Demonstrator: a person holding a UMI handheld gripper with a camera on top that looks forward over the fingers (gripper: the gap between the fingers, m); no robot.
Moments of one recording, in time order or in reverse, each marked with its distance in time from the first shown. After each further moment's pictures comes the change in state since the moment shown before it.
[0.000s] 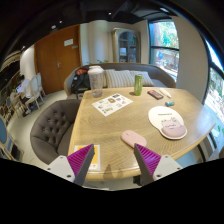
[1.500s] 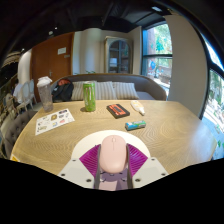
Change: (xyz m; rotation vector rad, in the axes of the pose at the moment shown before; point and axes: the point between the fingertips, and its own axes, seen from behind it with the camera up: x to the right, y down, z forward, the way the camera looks) arm 0.300 -0.090 0.166 0.152 0.038 -0.045
